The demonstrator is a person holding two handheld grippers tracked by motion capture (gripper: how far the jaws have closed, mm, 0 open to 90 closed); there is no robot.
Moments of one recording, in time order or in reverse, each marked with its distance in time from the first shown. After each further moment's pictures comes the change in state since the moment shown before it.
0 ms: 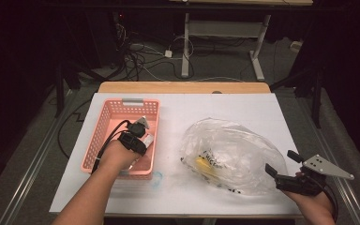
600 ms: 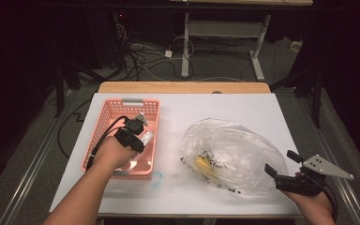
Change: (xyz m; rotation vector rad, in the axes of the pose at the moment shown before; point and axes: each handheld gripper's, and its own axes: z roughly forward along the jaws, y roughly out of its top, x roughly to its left) left arm -0.003 -0.004 -0.033 -0.031 0.015 0.054; right arm 0.001 0.000 0.000 0.000 0.003 0.004
